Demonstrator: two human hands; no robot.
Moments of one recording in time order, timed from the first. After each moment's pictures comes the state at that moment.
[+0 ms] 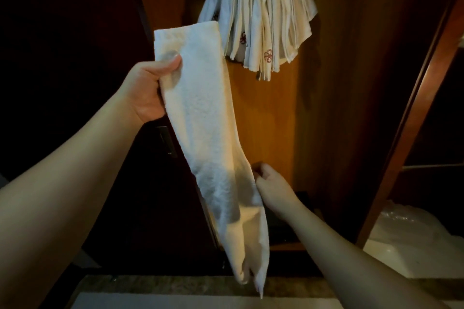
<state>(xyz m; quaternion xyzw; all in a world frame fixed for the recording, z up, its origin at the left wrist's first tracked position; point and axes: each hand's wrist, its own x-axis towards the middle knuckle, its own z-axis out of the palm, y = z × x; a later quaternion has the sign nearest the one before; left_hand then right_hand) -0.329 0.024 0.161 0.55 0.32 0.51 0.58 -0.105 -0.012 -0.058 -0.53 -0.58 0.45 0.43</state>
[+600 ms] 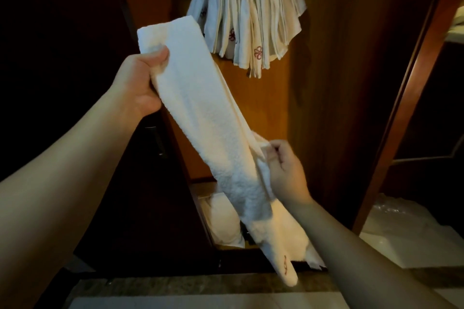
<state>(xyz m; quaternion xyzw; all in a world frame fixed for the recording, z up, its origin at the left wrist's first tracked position) -0.310 0.040 0.164 0.45 0.38 0.60 0.53 -0.076 -0.017 -0.041 -0.48 -0.59 0.21 0.61</state>
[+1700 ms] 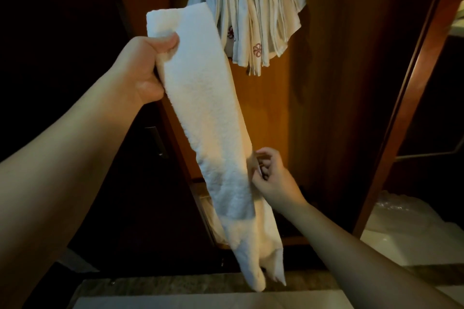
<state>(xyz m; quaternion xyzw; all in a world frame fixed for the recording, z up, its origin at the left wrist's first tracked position) -0.295 0.047 0.182 0.49 0.40 0.56 0.54 -0.077 -0.017 -0.061 -0.48 -0.65 0.31 0.49</state>
